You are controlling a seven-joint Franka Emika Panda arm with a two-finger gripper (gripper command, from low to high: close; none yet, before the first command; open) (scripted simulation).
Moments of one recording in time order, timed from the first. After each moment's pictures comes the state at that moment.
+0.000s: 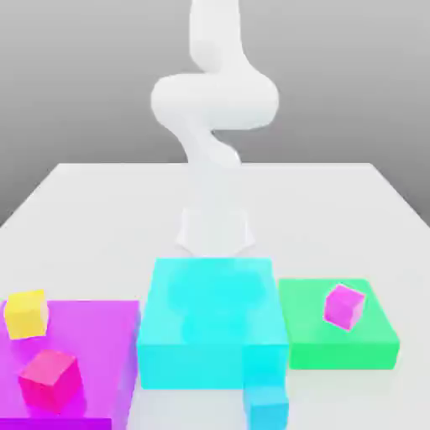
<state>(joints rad) 0.00 -0.71 0.01 -2.32 0.00 2.34 0.81</state>
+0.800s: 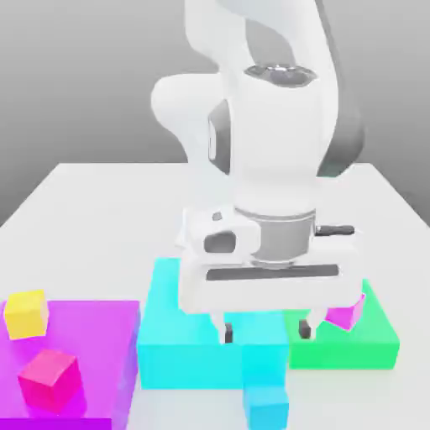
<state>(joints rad) 0.04 0.17 0.09 -2.48 -0.06 2.69 0.86</state>
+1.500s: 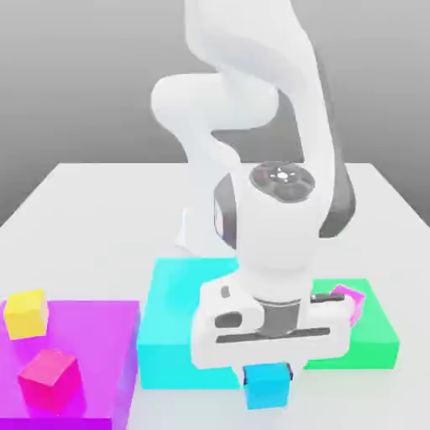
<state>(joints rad) 0.06 0.25 0.09 -2.48 -0.09 2.75 0.82</state>
